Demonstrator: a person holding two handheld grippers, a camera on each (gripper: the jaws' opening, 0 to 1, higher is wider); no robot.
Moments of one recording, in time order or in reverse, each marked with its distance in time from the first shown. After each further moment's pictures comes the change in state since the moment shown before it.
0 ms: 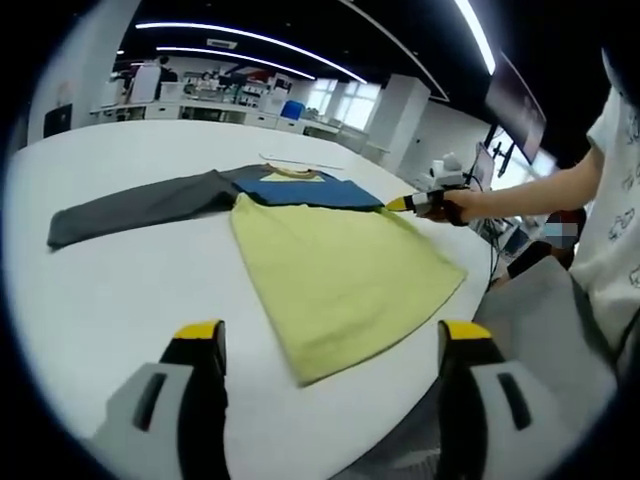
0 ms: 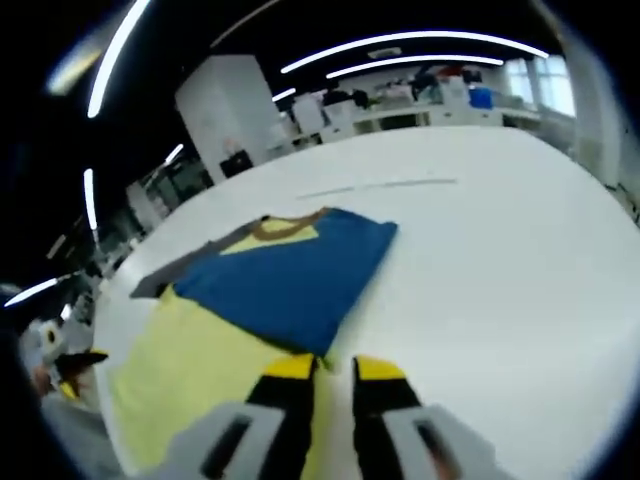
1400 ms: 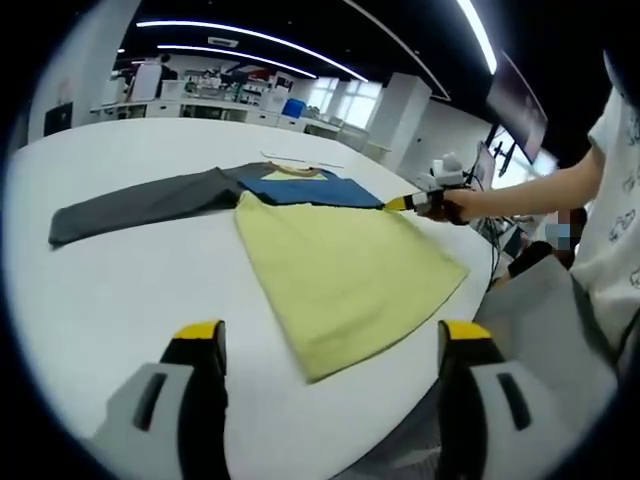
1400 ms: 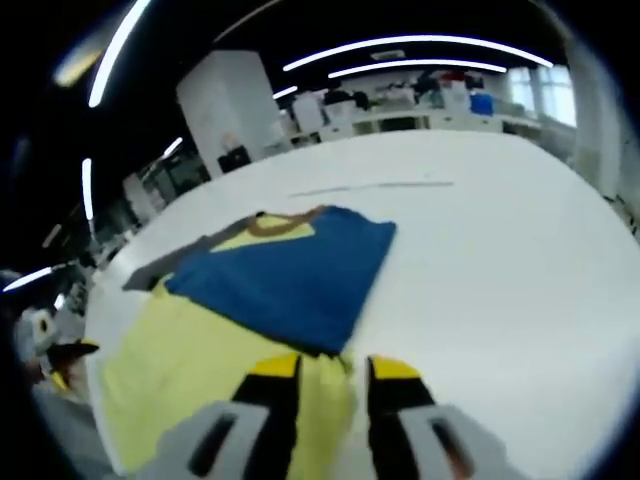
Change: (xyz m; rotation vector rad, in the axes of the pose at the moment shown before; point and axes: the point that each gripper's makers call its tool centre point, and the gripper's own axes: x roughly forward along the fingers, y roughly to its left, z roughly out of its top) left arm 0.001 0.002 0.000 0.000 0.006 -0.001; right arm -0.001 -0.002 -0.001 -0.076 0.012 0.000
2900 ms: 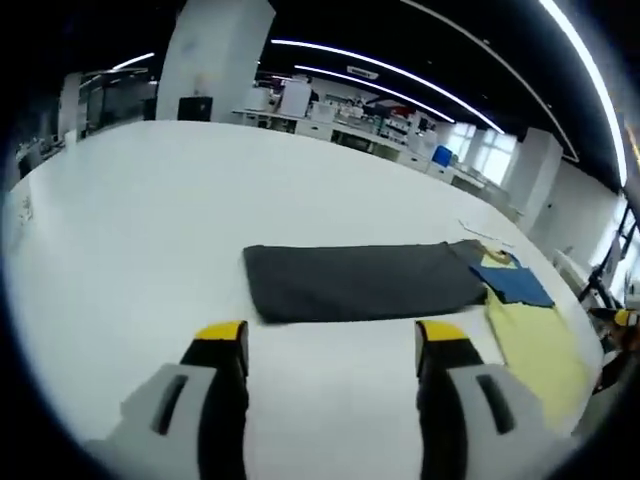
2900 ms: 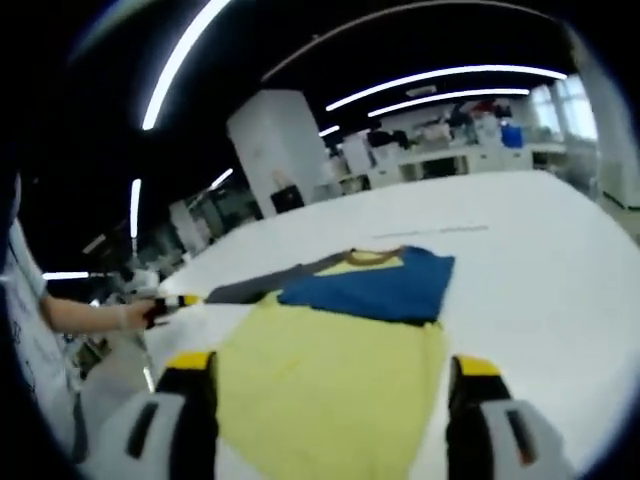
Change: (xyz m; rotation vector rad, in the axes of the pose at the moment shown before) left arm -0.066 0.285 0.059 -0.257 -0.172 0.632; right arm -0.126 0.100 -0.014 0.027 -0.214 0.150
